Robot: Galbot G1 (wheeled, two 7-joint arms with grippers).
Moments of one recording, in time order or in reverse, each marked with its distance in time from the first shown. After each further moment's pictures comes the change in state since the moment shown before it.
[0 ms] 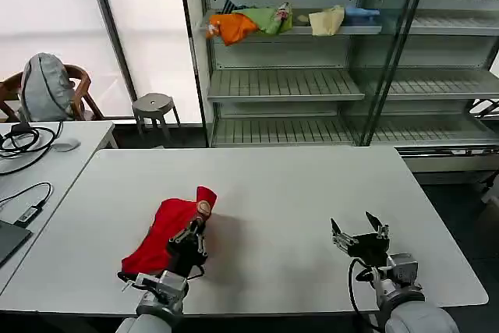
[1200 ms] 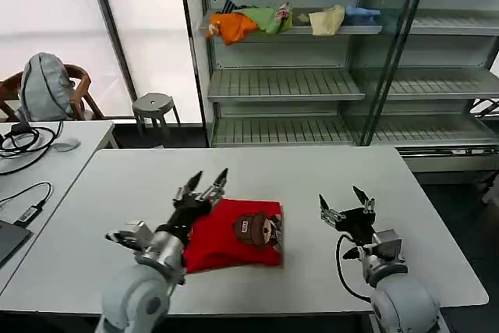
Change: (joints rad) left arm -0.209 -0.082 -0.150 0.056 -0.771 -0.106 -0.030; right arm 0.169 -0.004 -0.084 -0.102 -0.041 0.068 -0.028
